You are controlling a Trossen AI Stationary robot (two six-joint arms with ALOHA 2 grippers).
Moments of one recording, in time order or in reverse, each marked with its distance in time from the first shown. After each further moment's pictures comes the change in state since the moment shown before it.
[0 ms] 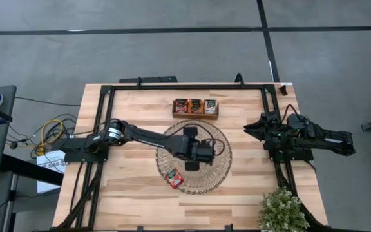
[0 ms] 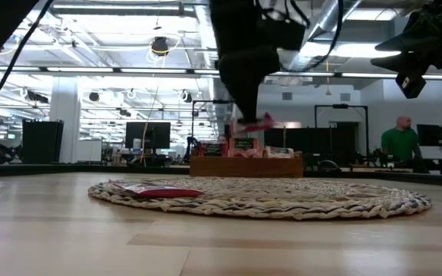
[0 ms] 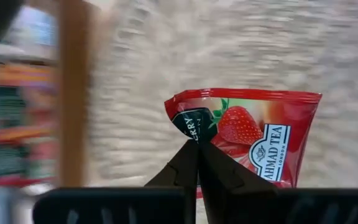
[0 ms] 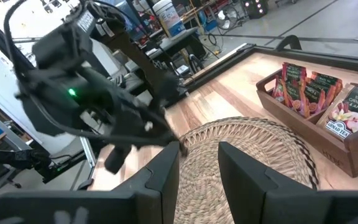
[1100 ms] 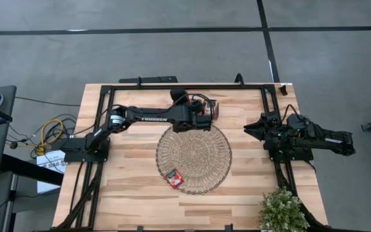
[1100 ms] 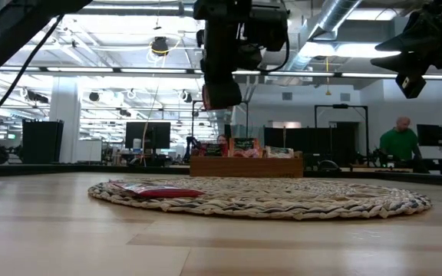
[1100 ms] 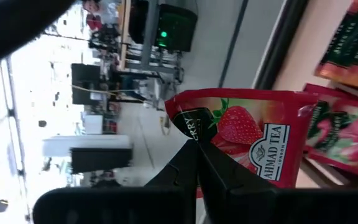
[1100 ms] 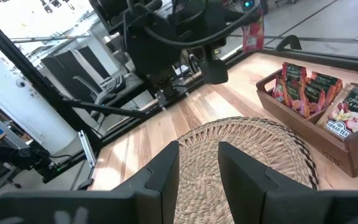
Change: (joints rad) left arm 0.253 -0.006 0.044 -0.237 -0.787 -0.047; right arm 0.000 0.000 0.000 0.000 0.000 0.000
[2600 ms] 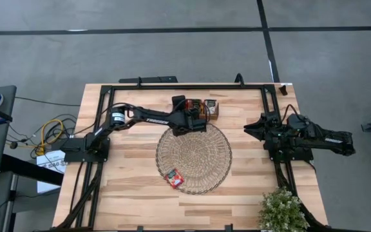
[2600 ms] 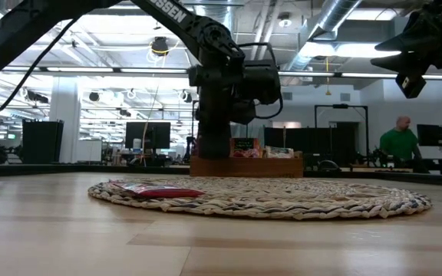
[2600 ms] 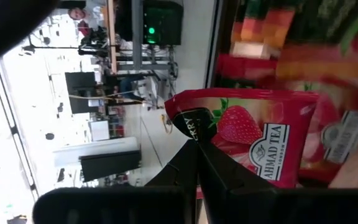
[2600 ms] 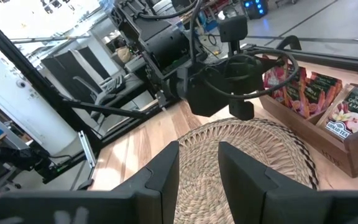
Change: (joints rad) left arm 0.053 0.021 -0.361 0.486 0.018 0.249; right arm 0.000 0.000 0.000 0.002 0.001 0.000
